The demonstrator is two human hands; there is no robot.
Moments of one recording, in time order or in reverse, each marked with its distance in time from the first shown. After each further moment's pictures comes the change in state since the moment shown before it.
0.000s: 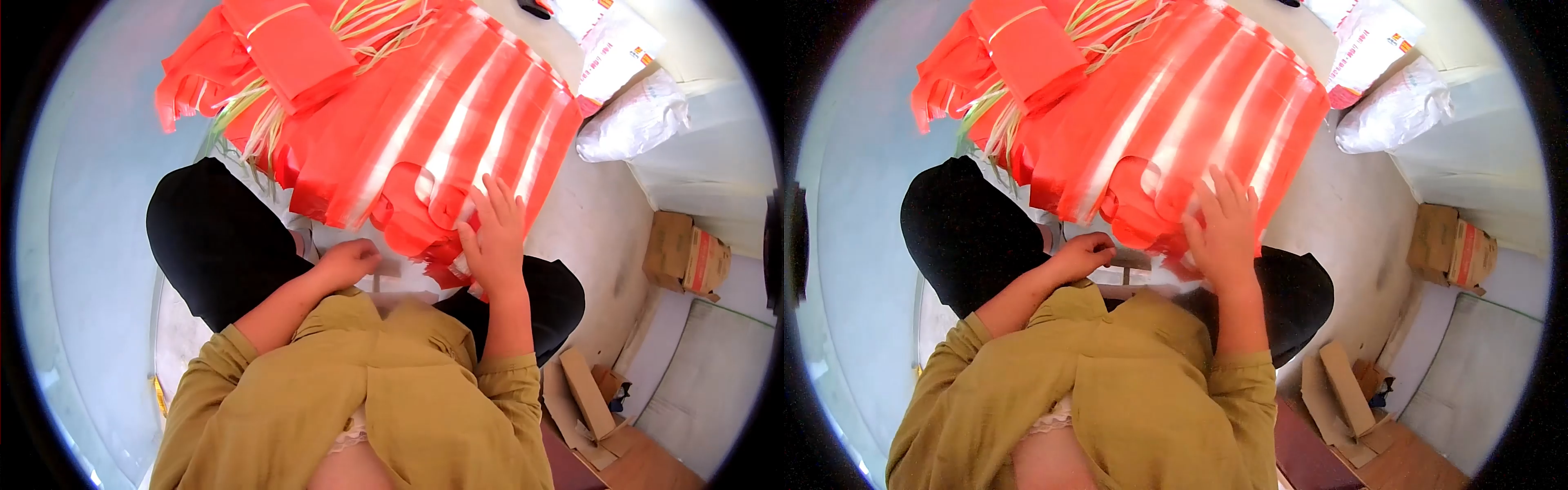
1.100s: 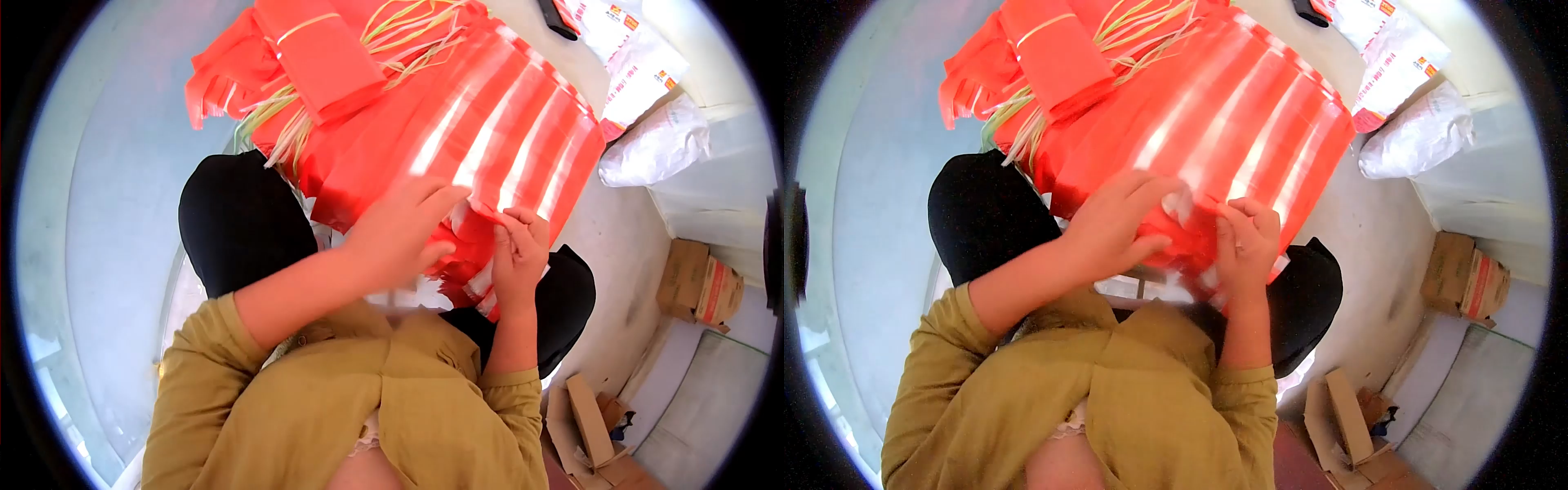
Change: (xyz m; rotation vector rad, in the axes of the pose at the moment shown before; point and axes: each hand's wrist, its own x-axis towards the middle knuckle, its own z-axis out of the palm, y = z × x) left_hand -0.020 0.185 -0.053 0.389 0.429 0.743; right_hand 0.014 0.000 0.004 0.347 0.280 0.093
